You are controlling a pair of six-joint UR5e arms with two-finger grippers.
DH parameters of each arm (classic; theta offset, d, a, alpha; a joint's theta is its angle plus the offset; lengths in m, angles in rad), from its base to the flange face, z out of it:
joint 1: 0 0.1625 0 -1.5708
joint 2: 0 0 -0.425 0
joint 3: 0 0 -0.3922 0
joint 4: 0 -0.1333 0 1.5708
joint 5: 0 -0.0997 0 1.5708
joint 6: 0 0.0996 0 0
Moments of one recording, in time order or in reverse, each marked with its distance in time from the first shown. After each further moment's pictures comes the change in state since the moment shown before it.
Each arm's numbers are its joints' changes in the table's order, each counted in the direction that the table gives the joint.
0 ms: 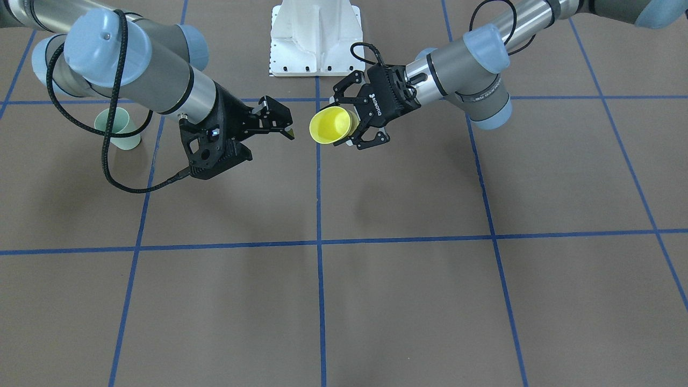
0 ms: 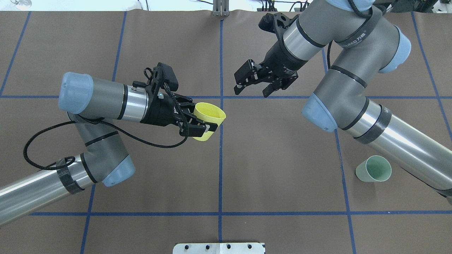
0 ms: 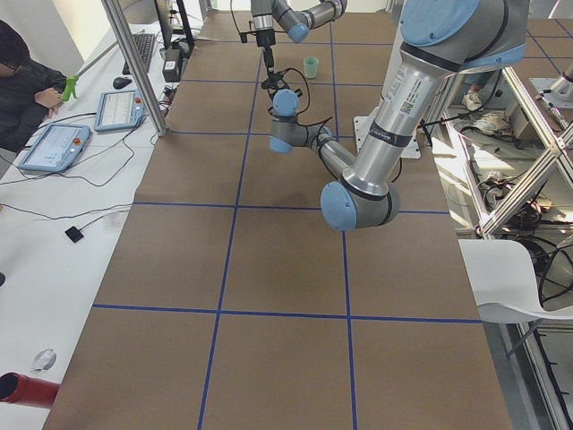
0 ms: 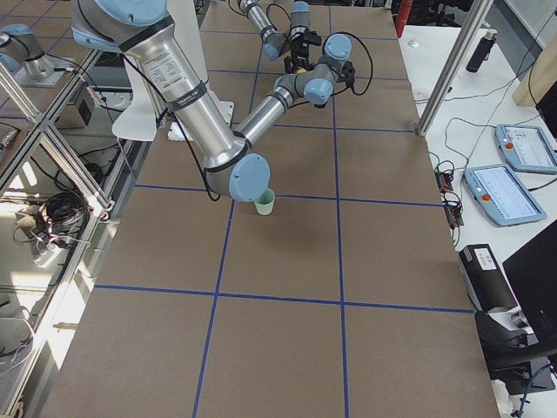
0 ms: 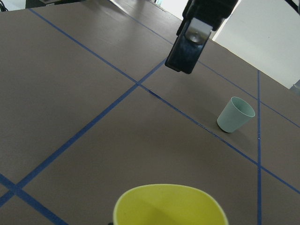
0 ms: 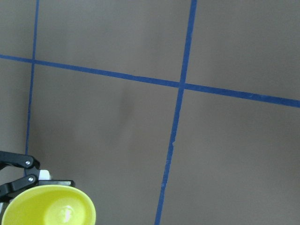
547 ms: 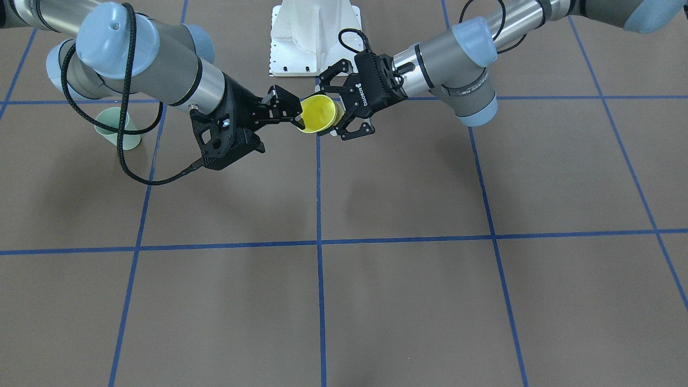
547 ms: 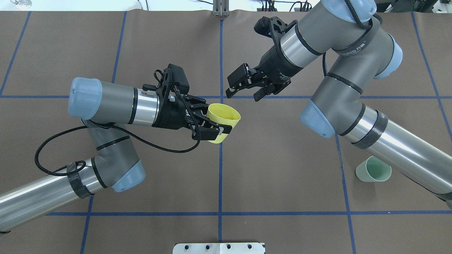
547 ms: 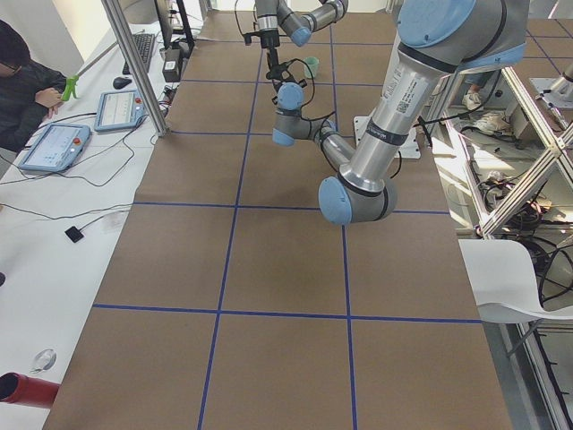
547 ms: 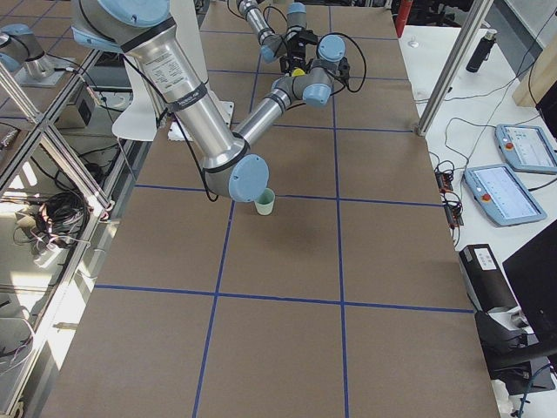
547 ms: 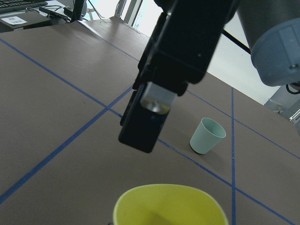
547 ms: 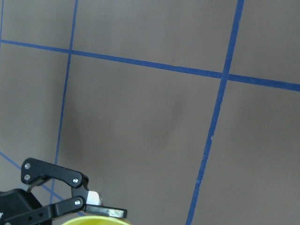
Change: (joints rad) left arm 0.034 0.038 0.004 0.032 -0.046 -0.008; right arm -0.017 0.016 0.006 -0.182 -0.001 0.109
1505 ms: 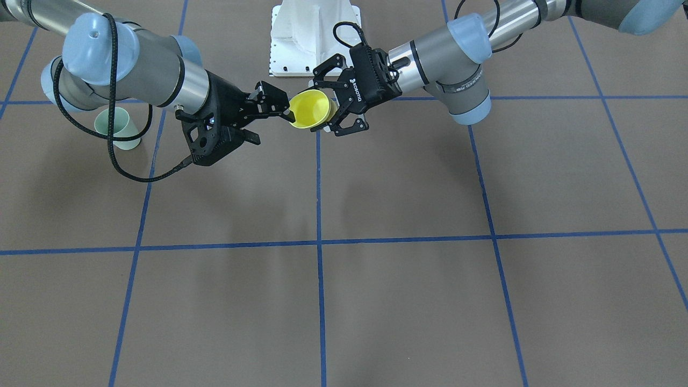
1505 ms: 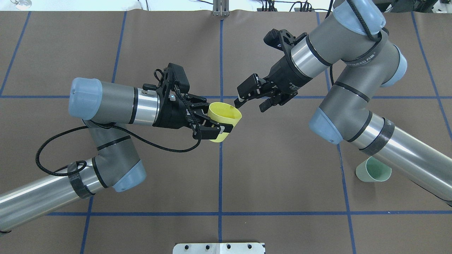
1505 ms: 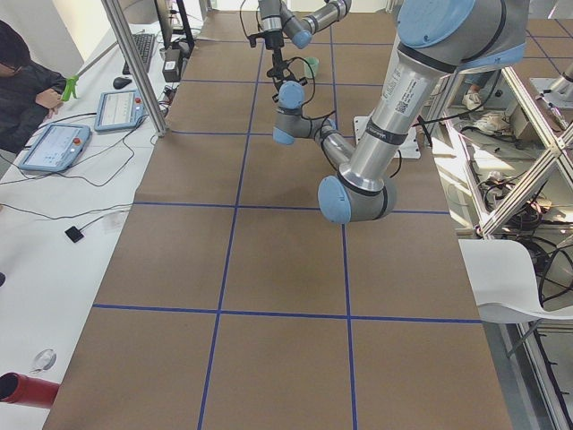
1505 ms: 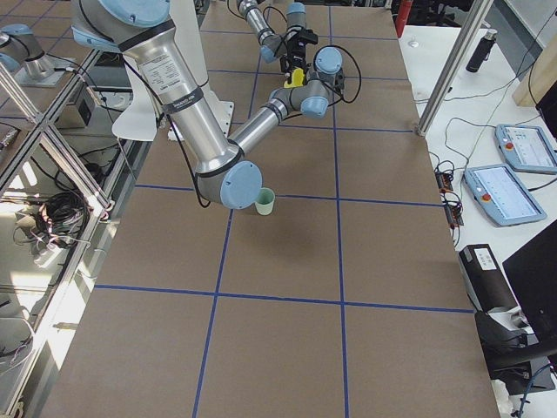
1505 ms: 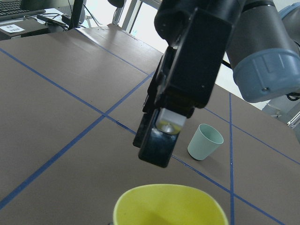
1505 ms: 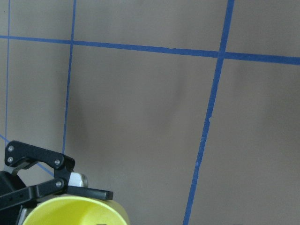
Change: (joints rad) left arm 0.000 0.003 -0.002 0.005 -0.008 0.000; right arm -0.010 0.053 0.000 -0.068 -0.052 0.039
